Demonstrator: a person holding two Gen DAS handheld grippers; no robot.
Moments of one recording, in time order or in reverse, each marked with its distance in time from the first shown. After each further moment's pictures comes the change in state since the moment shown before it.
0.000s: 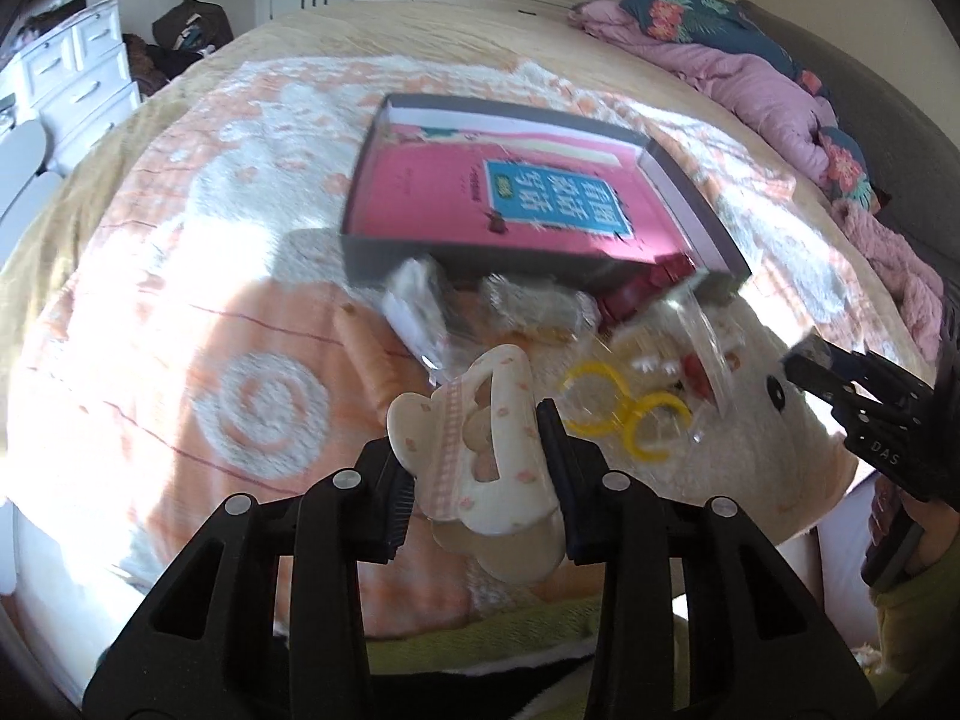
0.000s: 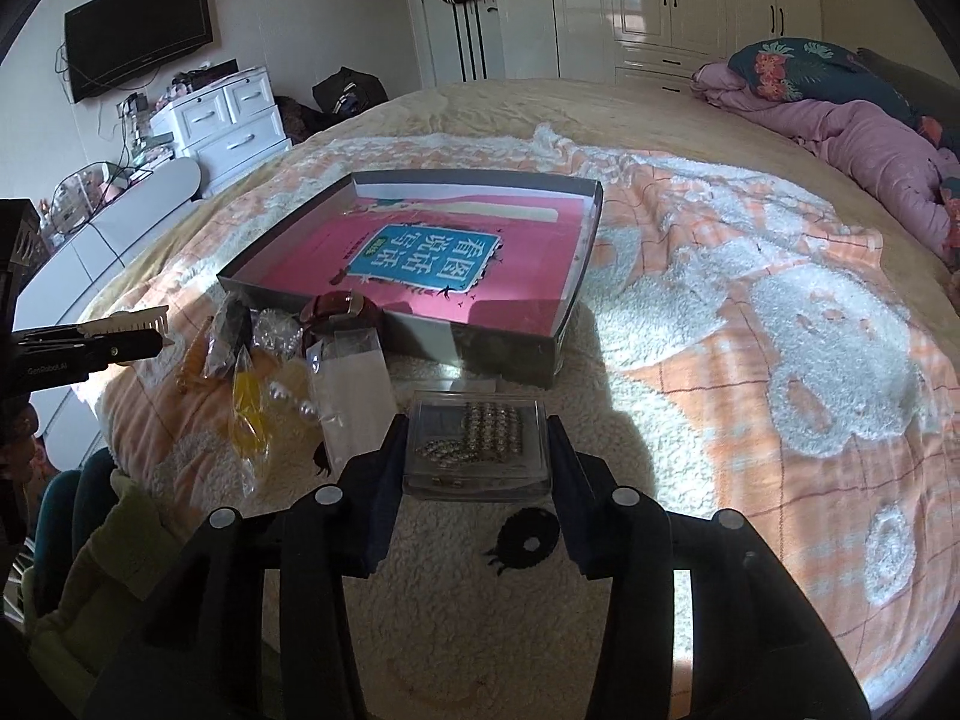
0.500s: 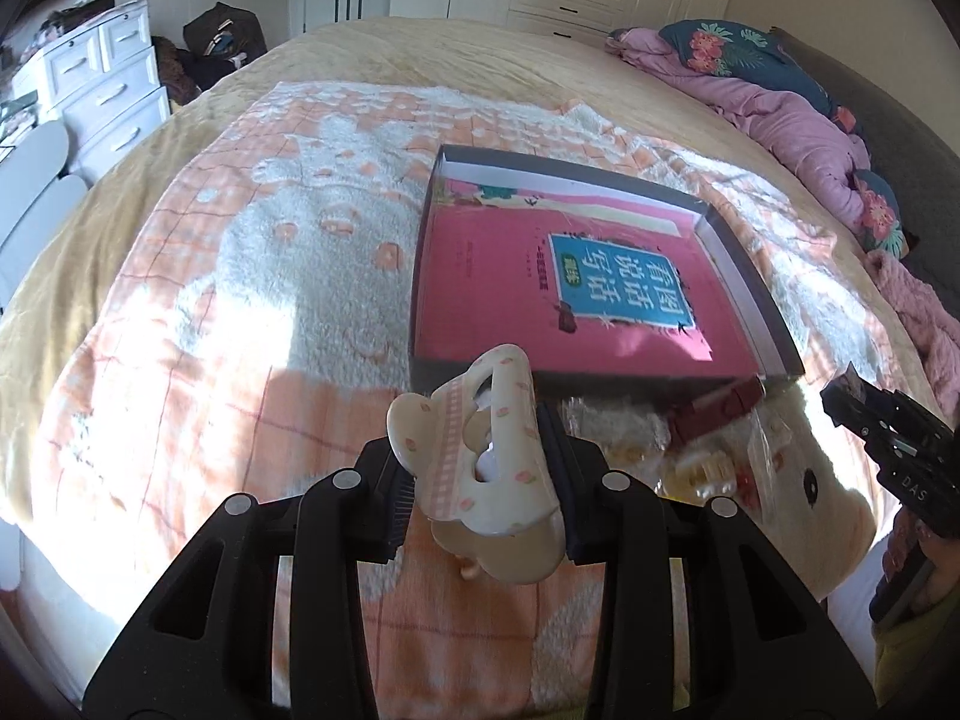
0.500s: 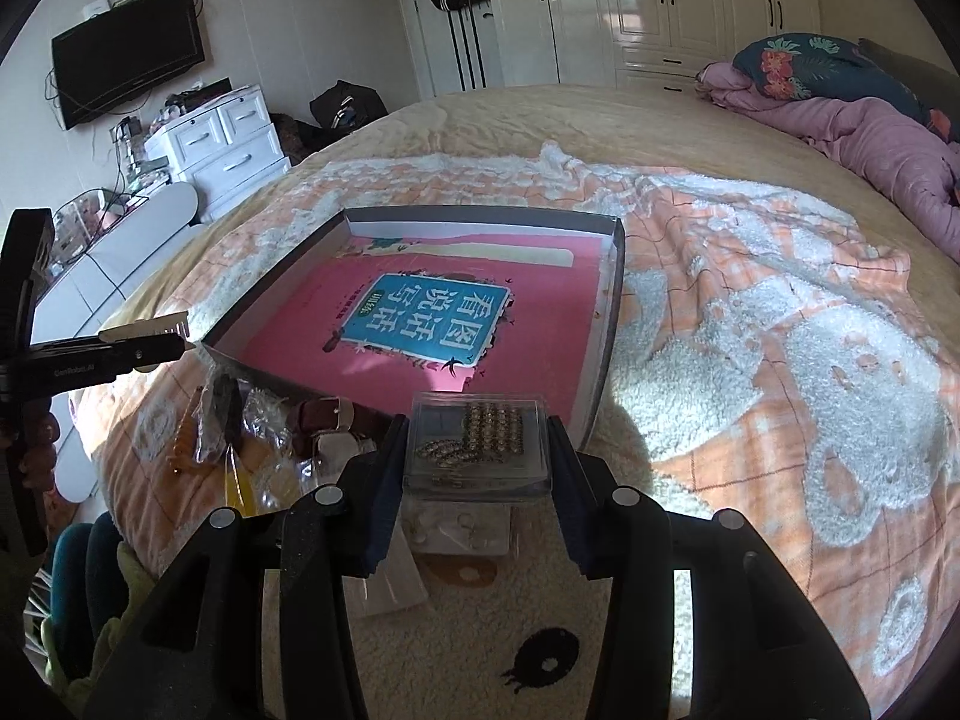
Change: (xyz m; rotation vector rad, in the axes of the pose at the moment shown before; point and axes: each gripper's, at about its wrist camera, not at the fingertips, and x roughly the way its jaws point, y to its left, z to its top) left arm 0.015 0.031 0.058 -0.044 -0.034 0.042; right arm 0.038 0.001 0.051 0.036 -0.009 0.030
